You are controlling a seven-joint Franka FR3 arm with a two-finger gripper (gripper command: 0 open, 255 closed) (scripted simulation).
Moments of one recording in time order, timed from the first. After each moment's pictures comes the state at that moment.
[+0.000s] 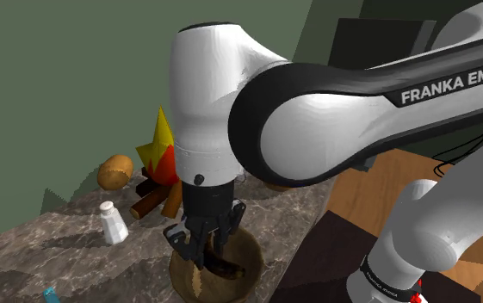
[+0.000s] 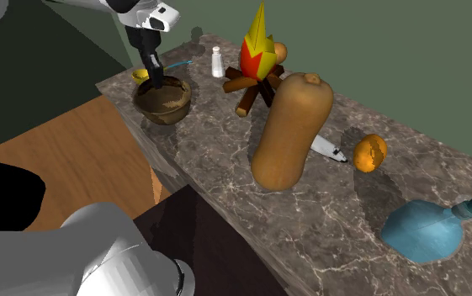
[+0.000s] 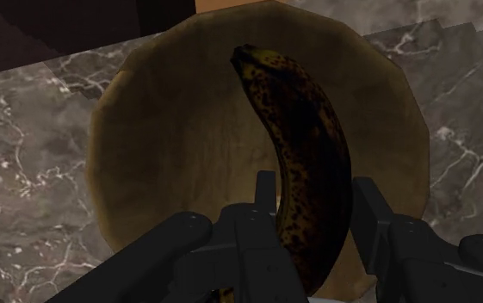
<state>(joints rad) 0.08 -0.35 0.77 -2.15 0.36 1.88 0.83</state>
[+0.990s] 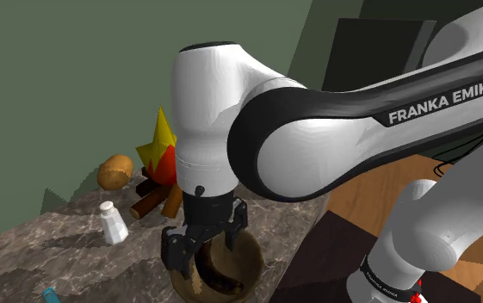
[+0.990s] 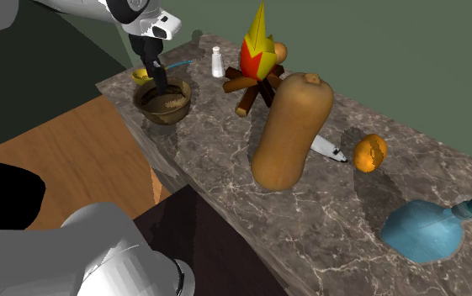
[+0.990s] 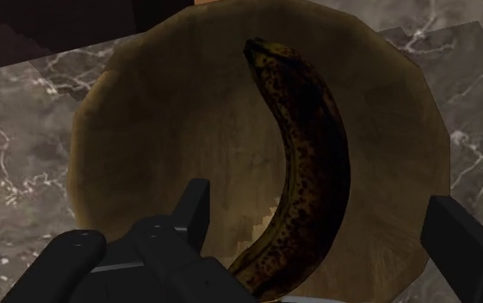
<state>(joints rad) 0.08 -0.34 0.78 -2.19 0.36 1.93 0.83</state>
